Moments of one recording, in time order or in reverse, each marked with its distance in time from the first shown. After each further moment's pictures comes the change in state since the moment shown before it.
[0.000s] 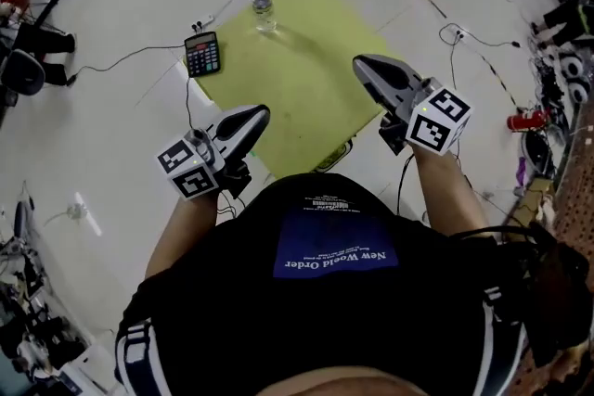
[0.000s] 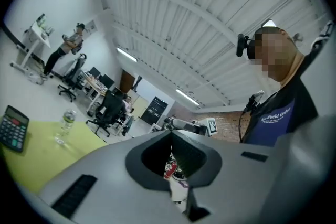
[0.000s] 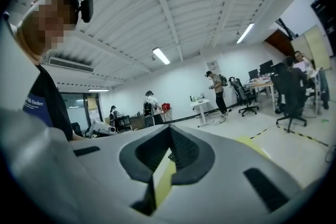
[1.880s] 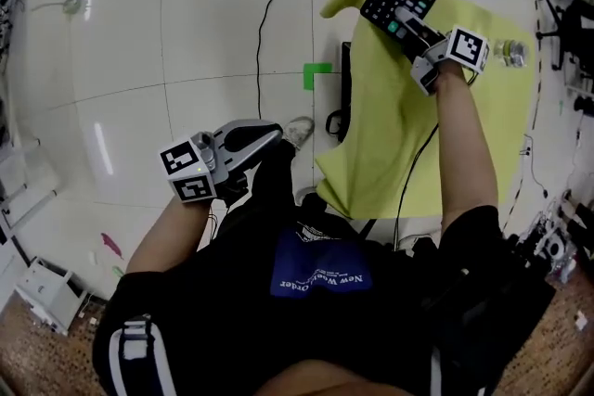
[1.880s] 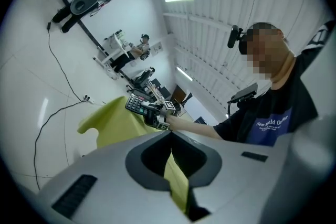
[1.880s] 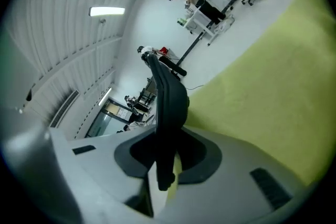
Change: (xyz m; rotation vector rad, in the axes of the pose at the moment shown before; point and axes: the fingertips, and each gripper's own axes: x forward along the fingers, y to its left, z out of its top) left arm -0.297 0.170 -0.125 -0.366 -0.218 0.491; right arm 0.472 -0.041 -0.315 0.661 0.620 0.301
